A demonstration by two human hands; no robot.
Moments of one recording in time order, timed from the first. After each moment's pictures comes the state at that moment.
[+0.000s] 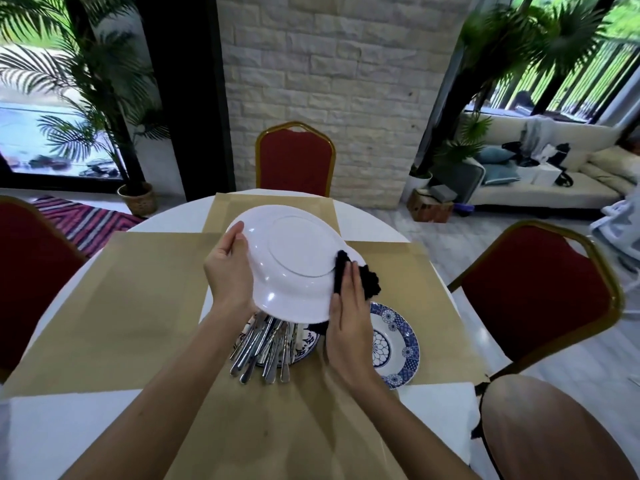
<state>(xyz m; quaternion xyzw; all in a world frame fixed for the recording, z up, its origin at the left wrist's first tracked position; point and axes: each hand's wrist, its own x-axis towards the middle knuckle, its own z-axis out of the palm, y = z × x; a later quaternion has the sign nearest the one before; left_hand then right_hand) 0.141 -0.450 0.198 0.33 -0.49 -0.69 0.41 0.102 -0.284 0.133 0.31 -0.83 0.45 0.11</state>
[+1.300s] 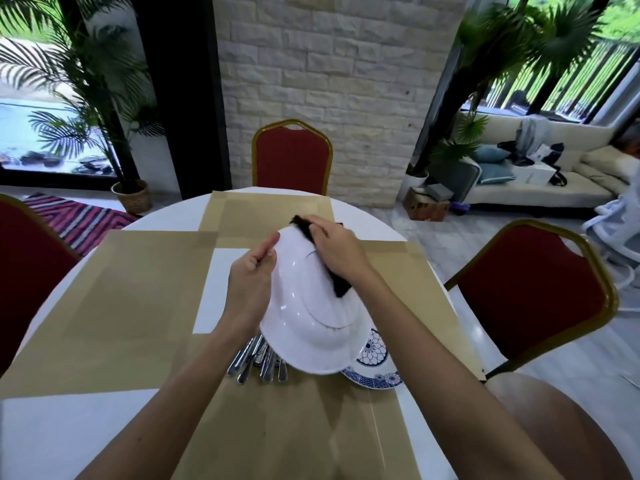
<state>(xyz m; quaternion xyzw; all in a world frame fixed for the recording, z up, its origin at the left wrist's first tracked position) 0.153 -0.427 0.194 0.26 -0.66 -0.63 0.30 0.014 -0.342 0.214 0.34 -0.87 0.35 -0.05</state>
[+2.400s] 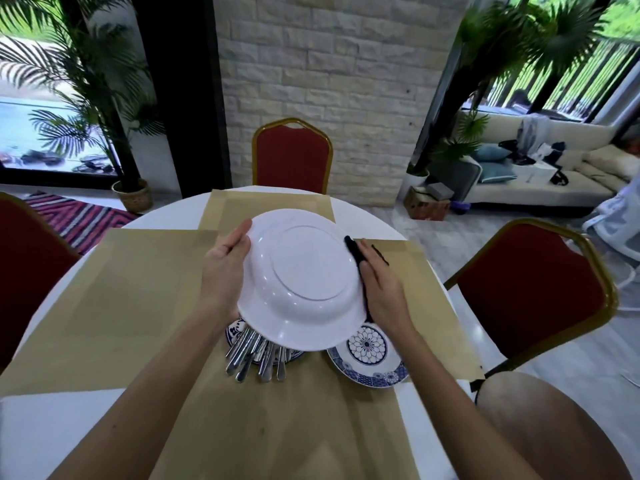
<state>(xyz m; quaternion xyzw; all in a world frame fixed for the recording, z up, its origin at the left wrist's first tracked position) 0.155 -0.454 0.203 0.27 -0.53 -0.74 0.29 0.032 -0.255 0.167 0.31 -0.79 0.53 -0.01</state>
